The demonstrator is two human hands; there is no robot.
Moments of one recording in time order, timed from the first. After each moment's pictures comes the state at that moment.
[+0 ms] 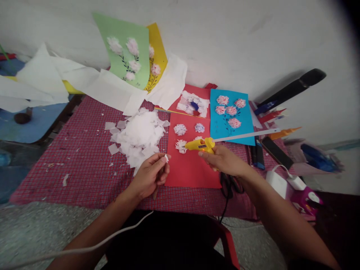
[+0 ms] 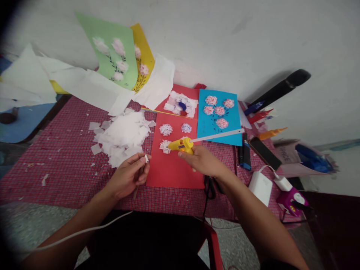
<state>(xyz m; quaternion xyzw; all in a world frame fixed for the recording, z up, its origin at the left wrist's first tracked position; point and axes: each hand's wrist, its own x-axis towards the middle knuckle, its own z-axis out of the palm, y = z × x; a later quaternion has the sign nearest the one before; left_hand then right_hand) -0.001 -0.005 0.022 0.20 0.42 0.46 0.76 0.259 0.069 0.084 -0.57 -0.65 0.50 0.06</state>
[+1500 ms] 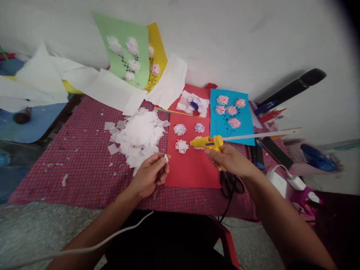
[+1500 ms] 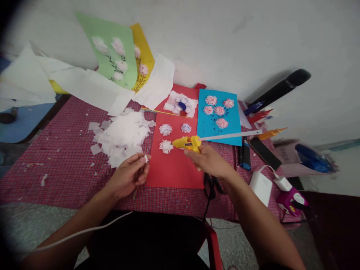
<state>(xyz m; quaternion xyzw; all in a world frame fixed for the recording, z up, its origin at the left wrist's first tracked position) -0.001 -0.006 0.021 0.21 0.41 0.45 0.76 0.273 0.066 0.088 -0.57 -0.63 0.52 0.11</state>
